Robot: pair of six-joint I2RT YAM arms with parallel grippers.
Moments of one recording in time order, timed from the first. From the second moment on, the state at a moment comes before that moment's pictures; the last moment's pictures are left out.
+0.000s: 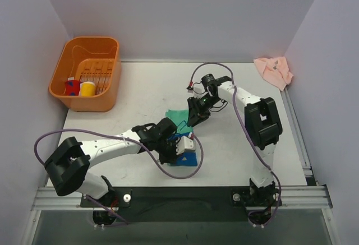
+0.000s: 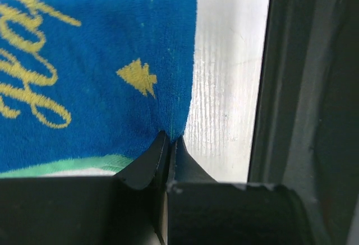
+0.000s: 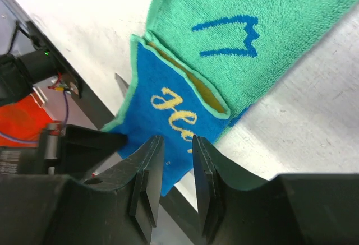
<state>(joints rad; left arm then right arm) -0.98 1.44 0.84 -0.47 0.40 0.42 0.42 2.02 1.53 -0.89 -0.72 0.07</state>
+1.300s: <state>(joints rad) -0.65 1.69 1.10 -0.52 0.59 0.35 0.37 2.15 1.69 -0.89 -0.61 0.03</state>
